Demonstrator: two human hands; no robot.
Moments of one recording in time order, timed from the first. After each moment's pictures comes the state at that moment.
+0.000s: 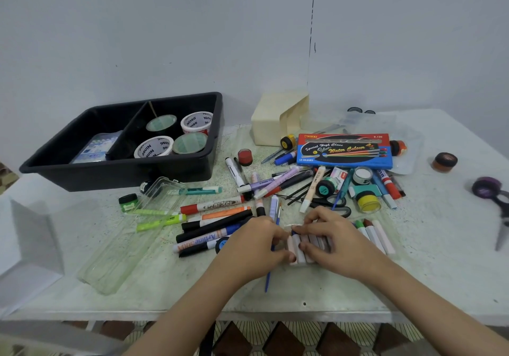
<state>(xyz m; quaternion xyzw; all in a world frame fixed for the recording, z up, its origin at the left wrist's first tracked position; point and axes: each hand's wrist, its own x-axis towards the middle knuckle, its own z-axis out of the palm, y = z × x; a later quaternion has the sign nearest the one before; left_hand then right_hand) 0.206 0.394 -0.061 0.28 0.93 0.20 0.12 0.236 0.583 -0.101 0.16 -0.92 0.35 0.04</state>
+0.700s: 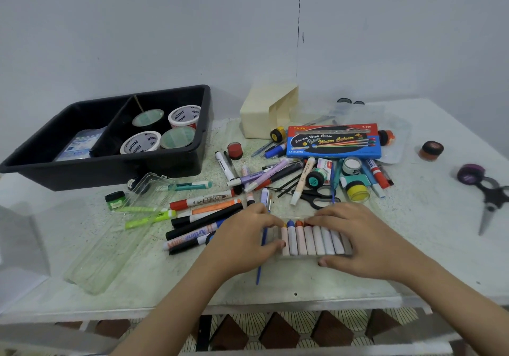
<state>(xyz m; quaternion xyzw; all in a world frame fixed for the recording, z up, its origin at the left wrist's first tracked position) 0.202 0.389 -0.072 0.34 0.92 0.21 0.06 0.259 0.627 -0.095 0.21 -0.96 0.17 0.04</state>
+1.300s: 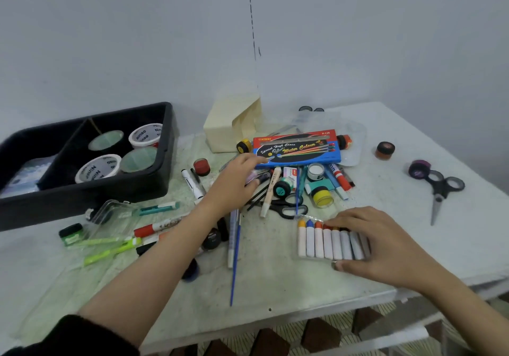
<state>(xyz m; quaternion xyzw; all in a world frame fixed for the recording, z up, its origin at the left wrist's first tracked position) 0.092 0.454 -0.070 0.38 0.88 0.28 -0.02 0.299 0.677 -0.088 0.05 -0.97 0.22 0.07</state>
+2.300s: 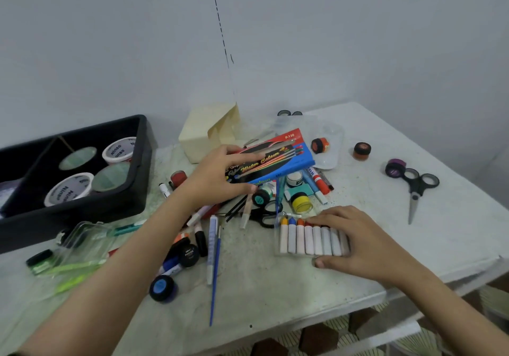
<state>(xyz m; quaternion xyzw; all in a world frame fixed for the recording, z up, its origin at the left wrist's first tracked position) 0.092 0.465 -0.017 0.42 0.87 0.25 0.06 0.290 0.691 -0.097 0.04 -0.96 0.27 0.05</state>
